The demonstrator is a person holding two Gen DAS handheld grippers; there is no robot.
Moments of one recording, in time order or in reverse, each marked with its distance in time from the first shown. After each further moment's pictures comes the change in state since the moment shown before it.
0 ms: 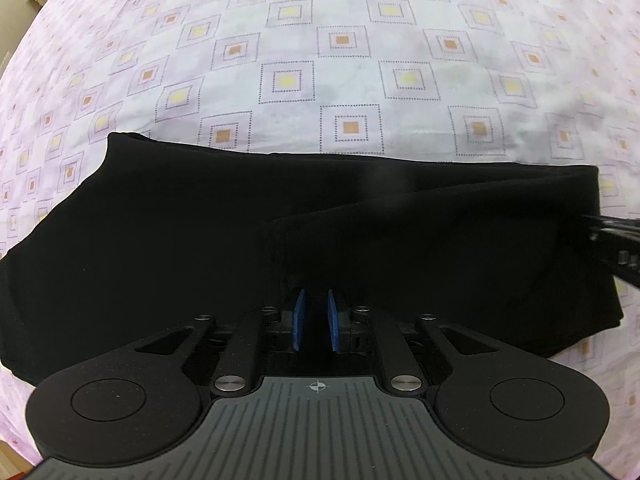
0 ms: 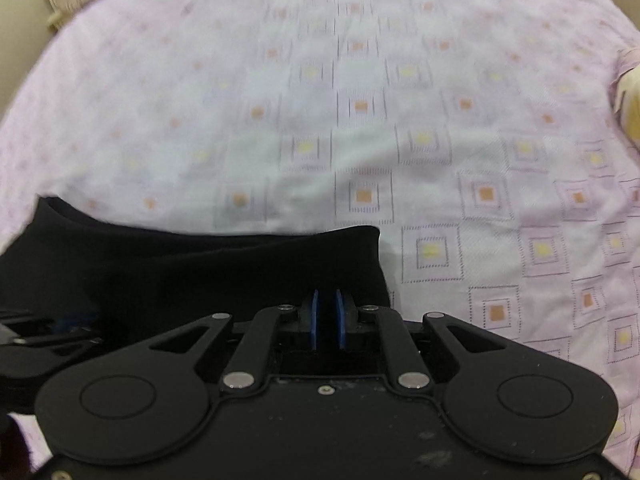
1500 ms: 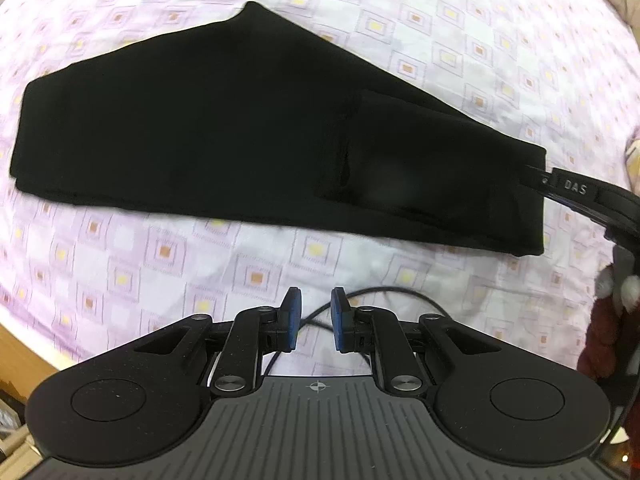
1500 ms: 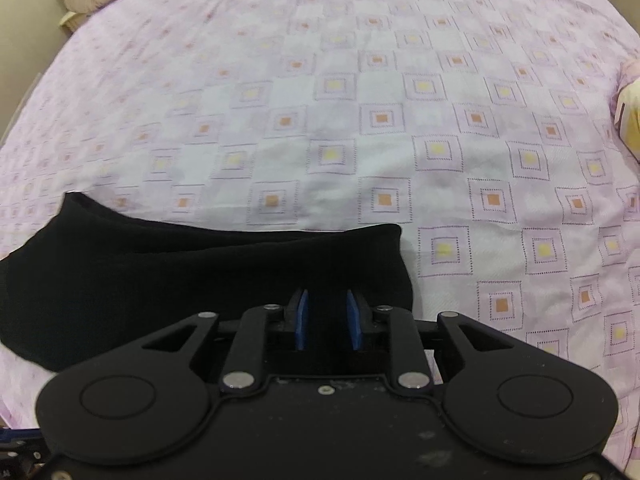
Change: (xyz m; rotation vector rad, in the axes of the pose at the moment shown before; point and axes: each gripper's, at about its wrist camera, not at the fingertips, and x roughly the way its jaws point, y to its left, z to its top) left arm -0.075 0.075 -0.083 -0.323 0.141 -0.192; right arm -0.043 0.010 -0.010 -0.016 -0.066 0.067
